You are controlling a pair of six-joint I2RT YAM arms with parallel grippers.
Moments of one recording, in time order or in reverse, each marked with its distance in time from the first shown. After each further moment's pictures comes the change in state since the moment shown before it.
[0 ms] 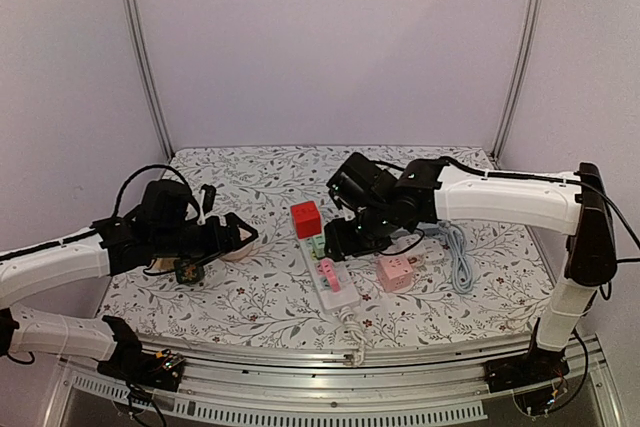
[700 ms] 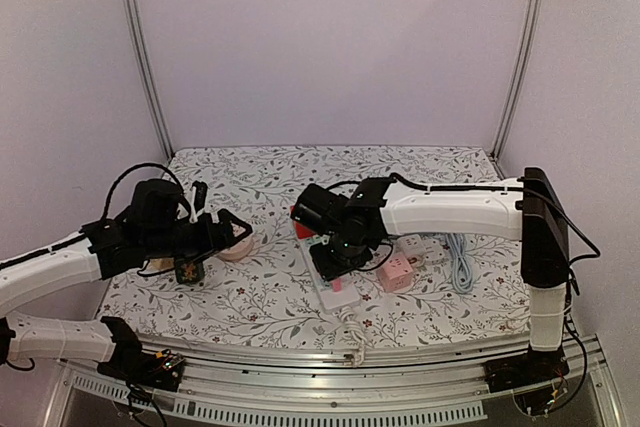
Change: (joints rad) left arm -0.001 -0.068 -0.001 -0.026 -0.027 -0.020; right arm 0.067 0.245 0.190 -0.156 0.123 -0.039
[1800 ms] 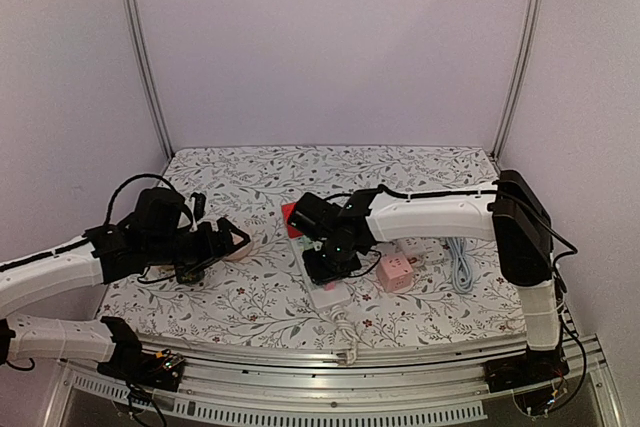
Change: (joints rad) left arm 0.000 -0.018 -0.049 -0.019 -0.015 -0.054; right arm -0.018 0.108 0.014 0.085 -0.082 0.045
